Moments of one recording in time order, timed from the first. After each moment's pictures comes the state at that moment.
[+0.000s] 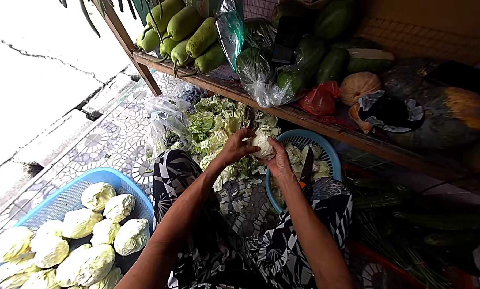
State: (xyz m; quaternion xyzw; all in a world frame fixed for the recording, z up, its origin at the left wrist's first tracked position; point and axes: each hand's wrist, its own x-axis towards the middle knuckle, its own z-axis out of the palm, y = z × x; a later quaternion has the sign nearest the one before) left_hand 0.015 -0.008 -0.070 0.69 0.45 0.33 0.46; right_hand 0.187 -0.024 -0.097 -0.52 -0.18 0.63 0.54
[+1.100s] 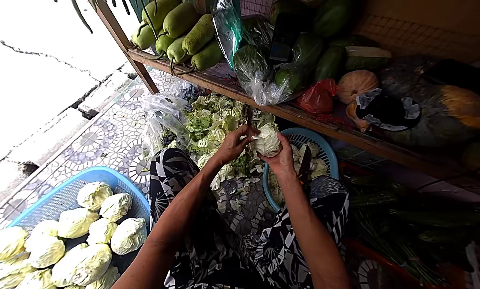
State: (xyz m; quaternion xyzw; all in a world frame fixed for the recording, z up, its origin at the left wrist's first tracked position) left_hand 0.012 -0.005 -0.078 0.75 0.33 0.41 0.39; right_hand 0.192 -0.028 -0.075 -0.50 -0.10 0.63 0.58
